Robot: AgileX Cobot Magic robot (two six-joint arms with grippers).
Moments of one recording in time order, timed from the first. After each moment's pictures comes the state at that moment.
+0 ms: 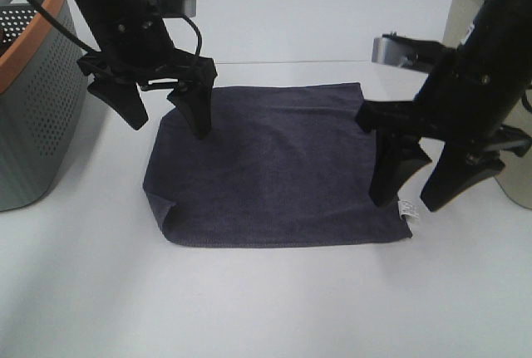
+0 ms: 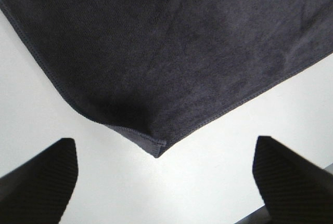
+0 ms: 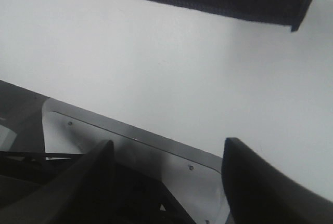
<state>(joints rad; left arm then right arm) -0.43 2.05 -1.71 -0.24 1.21 0.06 0.34 1.65 -1.13 0.32 1.15 0.01</state>
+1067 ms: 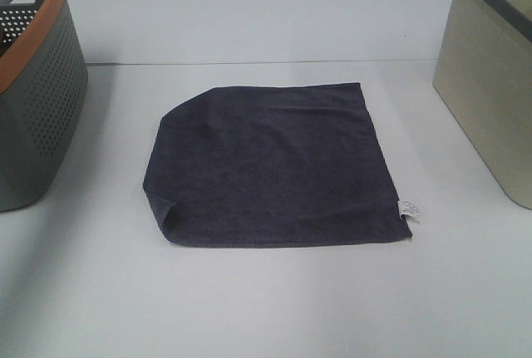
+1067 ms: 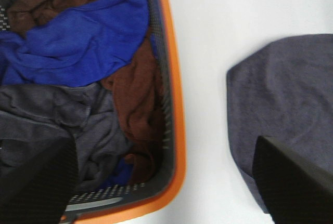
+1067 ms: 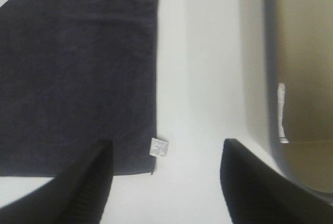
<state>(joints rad) -0.02 1.56 -1.75 -0.05 1.22 -0.09 0.12 1.51 -1.61 -0.01 1.22 0.20</state>
